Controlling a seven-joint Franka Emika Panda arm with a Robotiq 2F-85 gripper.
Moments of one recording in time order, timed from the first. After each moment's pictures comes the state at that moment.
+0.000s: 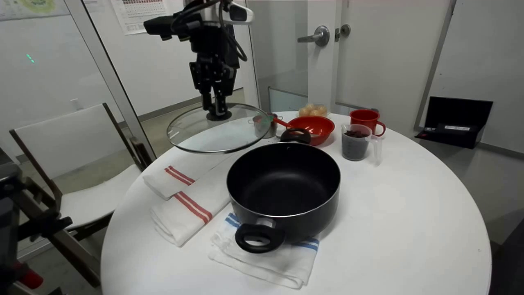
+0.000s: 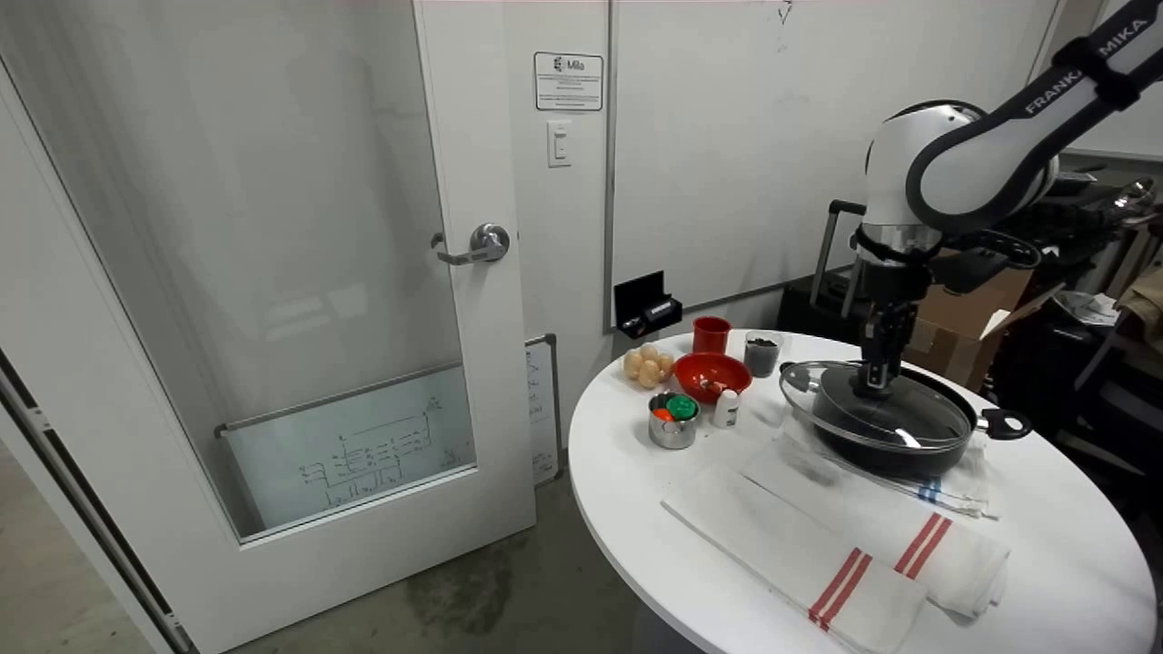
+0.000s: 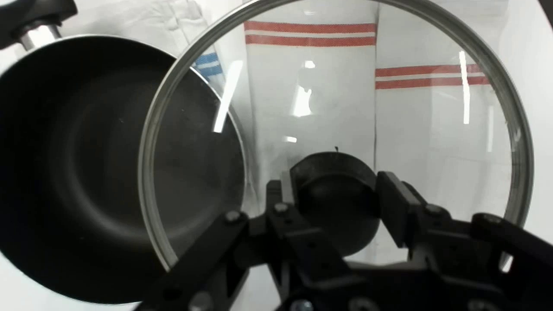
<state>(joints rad) 0.02 0.57 0.04 -1.97 -0.01 2.37 -0.01</state>
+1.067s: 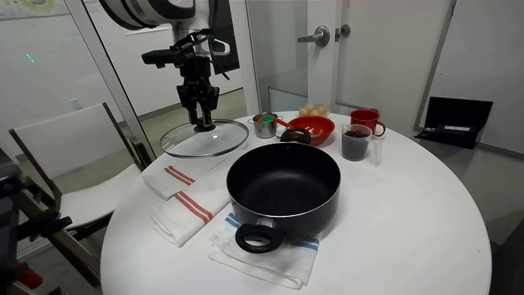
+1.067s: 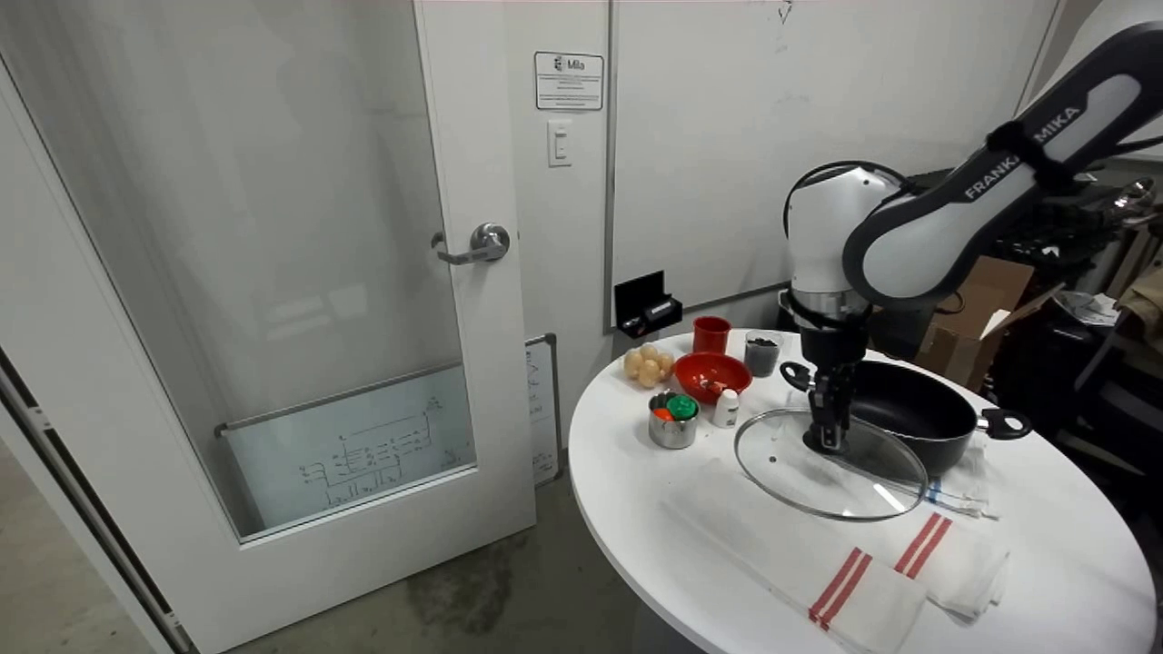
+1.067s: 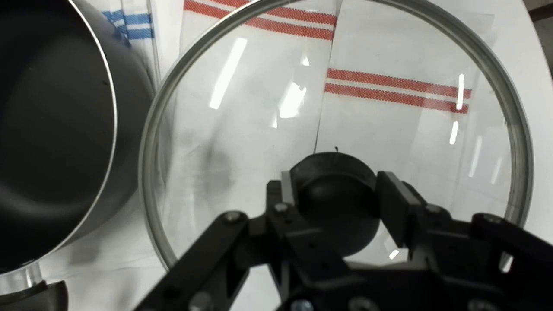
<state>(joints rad) 0.21 0.78 0.05 -1.78 -0.11 2.31 0.06</state>
